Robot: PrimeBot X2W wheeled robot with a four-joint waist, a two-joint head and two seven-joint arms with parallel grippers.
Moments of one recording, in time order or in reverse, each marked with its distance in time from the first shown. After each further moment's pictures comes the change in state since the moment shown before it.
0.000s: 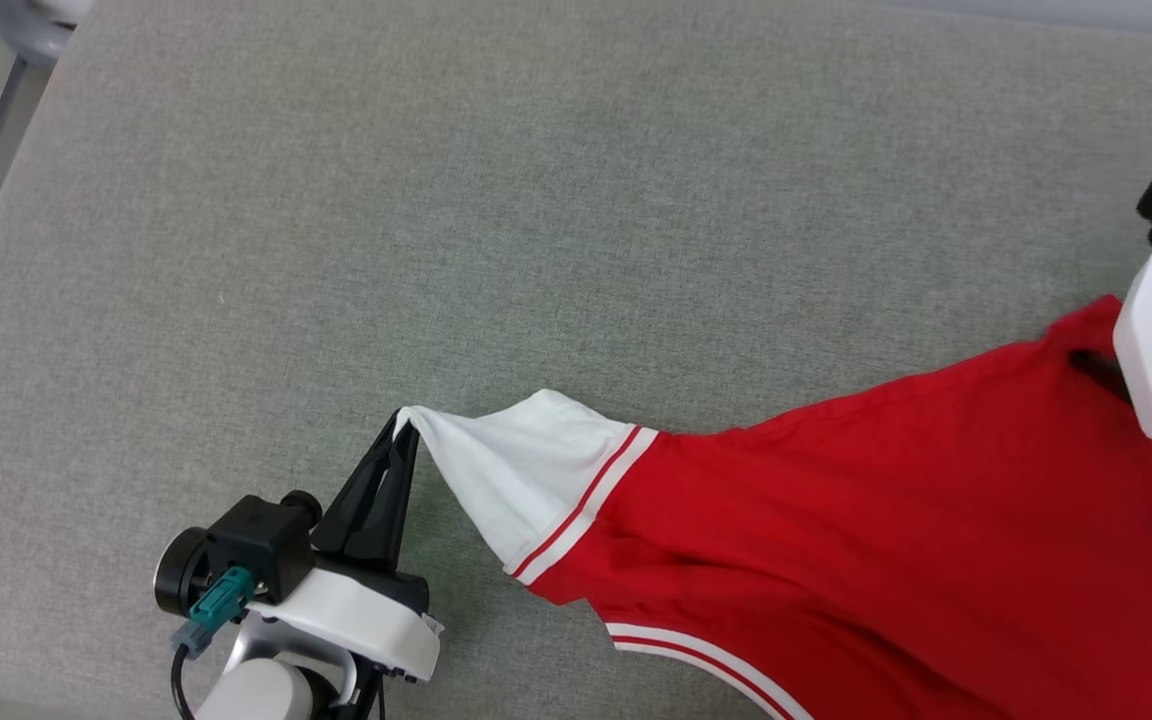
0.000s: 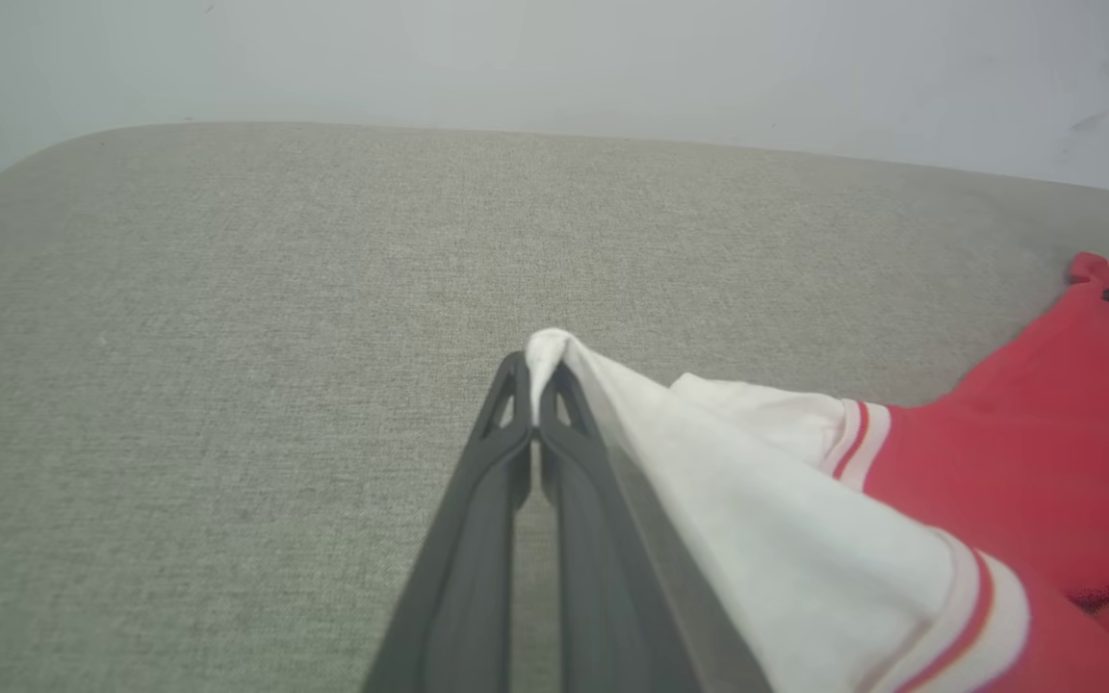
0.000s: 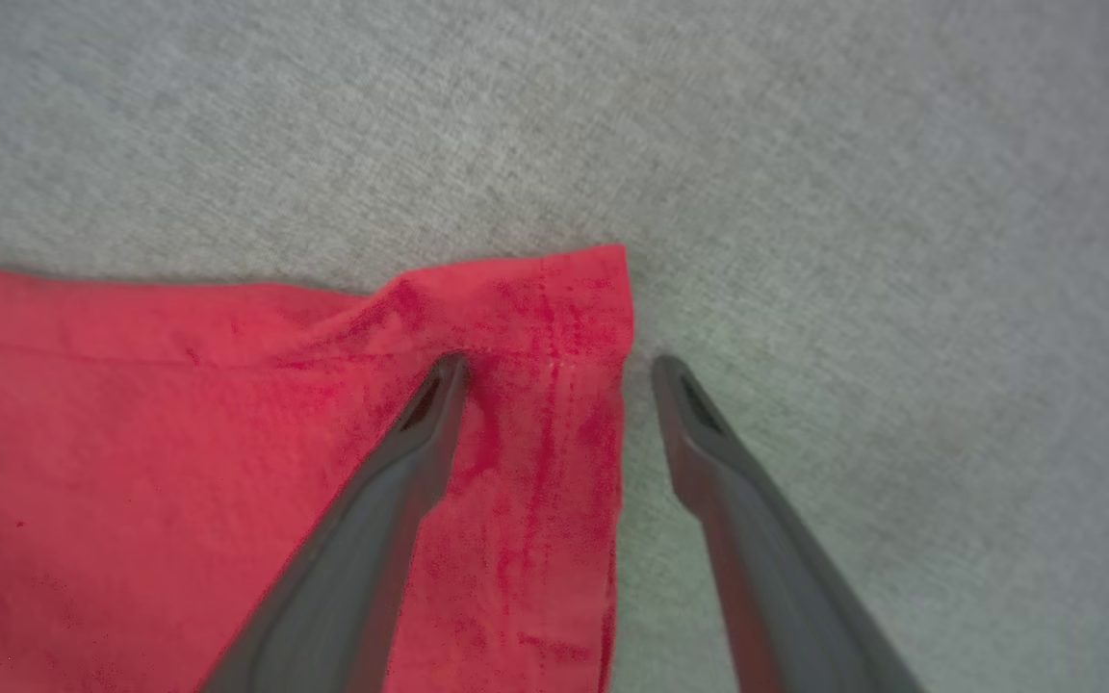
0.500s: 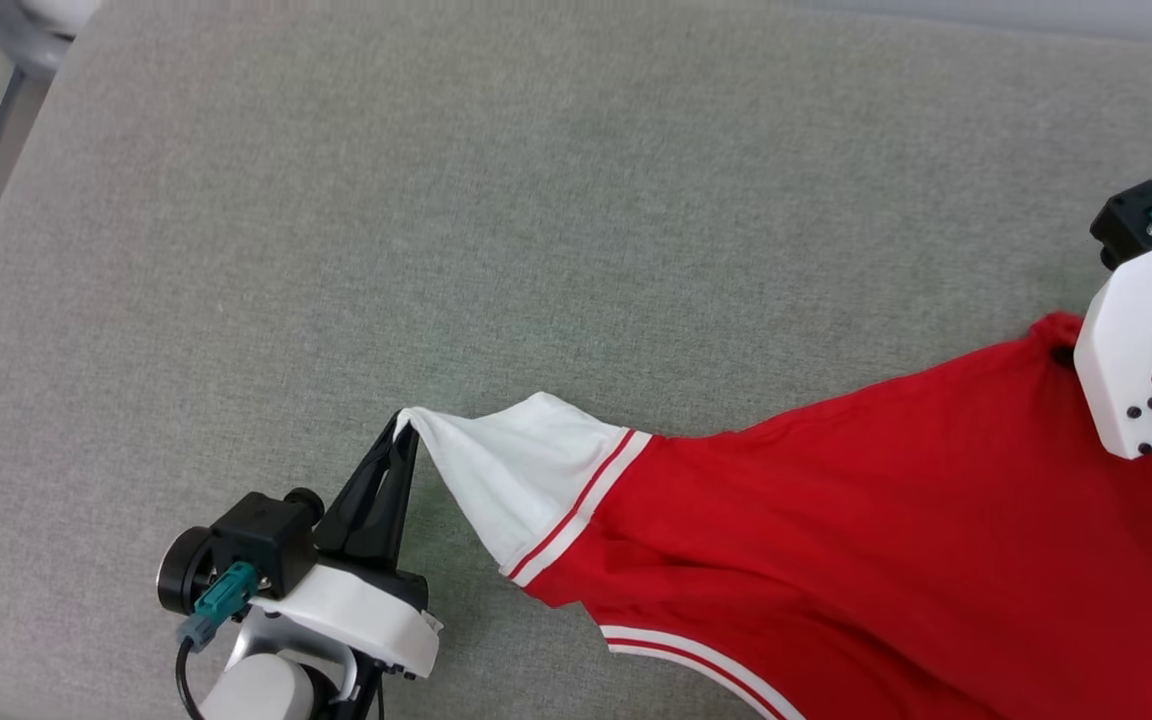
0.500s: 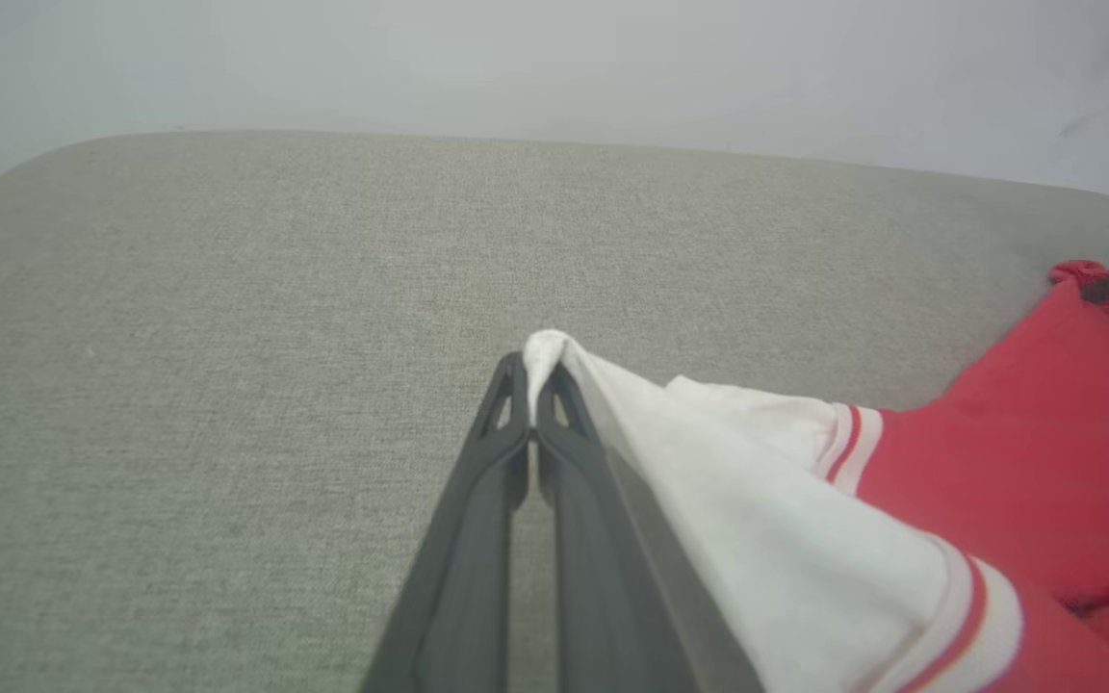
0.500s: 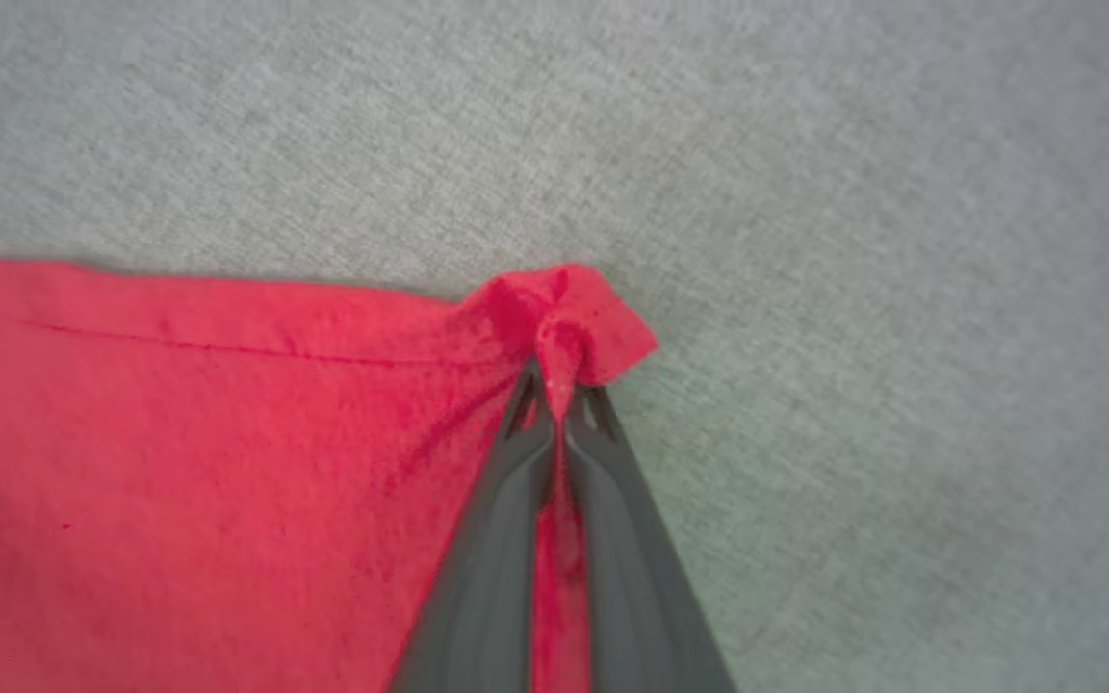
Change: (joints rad) left arm -0.018 -0.010 -0.001 0.049 0.000 -0.013 -0.010; right arm -0.039 0.002 0.152 0.102 0.073 0.001 -0.152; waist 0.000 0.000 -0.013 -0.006
